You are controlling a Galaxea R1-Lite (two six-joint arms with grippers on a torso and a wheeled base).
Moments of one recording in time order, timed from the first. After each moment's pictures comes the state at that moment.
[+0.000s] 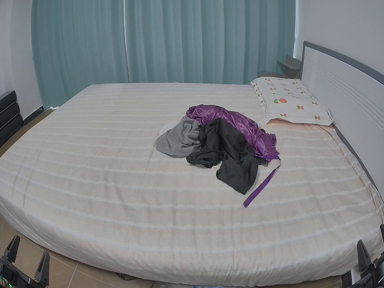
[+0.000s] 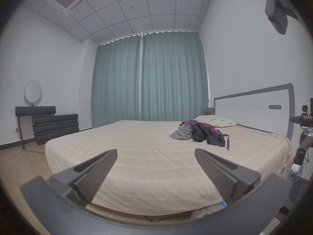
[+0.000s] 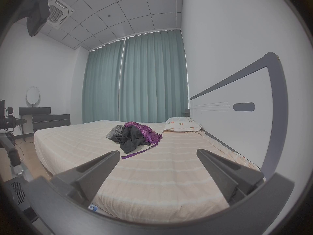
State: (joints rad) left arm 0.00 0.02 -0.02 0.00 0.00 0.00; right arm 0.00 0.02 -0.02 0.00 0.01 -0.01
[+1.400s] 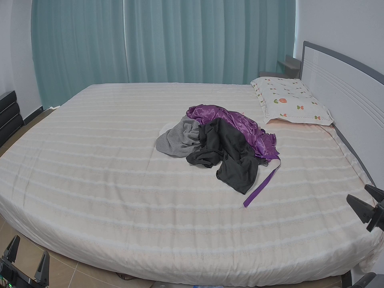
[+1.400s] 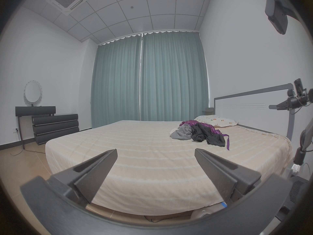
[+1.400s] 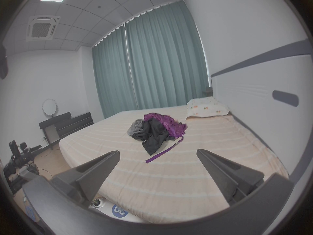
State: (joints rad) left arm 0.00 0.02 -0.02 0.00 0.00 0.00; right arm 0.09 0.76 -0.25 -0.30 0.15 0.12
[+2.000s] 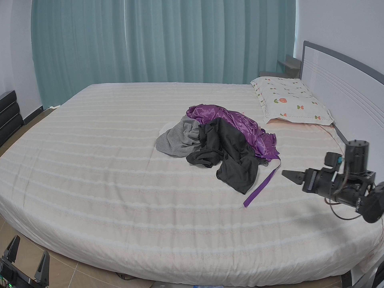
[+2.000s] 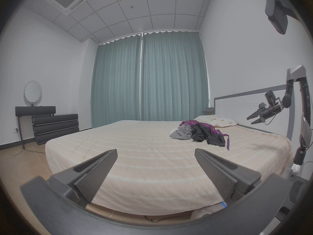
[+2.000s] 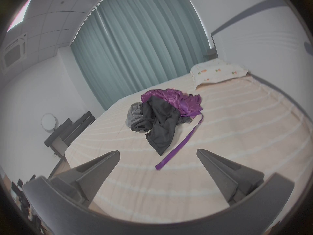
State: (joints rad) left arm 0.00 0.02 -0.02 0.00 0.00 0.00; right arm 0.25 1.65 -0.45 -0.77 0.10 0.37
